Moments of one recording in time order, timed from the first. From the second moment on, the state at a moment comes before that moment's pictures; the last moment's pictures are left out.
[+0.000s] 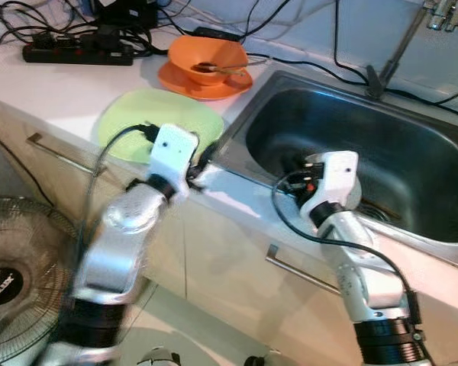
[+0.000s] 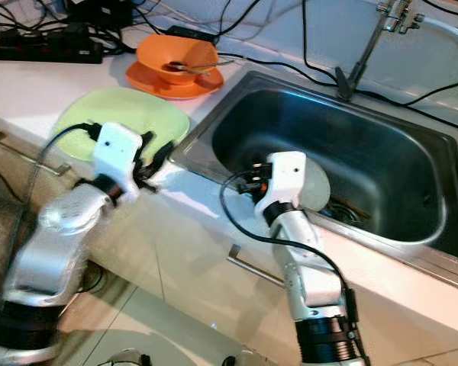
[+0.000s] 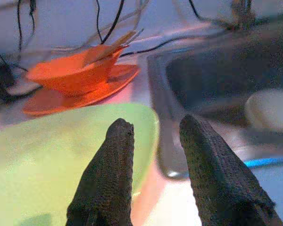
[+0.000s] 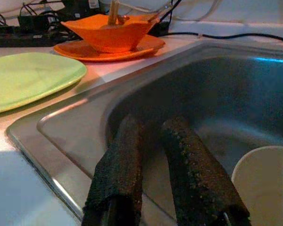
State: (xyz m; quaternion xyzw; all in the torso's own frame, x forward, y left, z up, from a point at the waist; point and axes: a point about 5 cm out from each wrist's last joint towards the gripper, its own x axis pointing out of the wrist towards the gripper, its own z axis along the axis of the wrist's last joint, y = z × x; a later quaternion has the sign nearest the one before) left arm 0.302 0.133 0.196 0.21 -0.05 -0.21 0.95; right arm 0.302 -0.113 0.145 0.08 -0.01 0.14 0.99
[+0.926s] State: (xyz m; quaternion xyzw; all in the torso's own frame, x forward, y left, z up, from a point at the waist) left arm 0.286 0.152 0.195 0.47 0.01 -0.25 0.85; right arm 0.303 -0.101 0.141 0.10 0.00 0.15 0.98
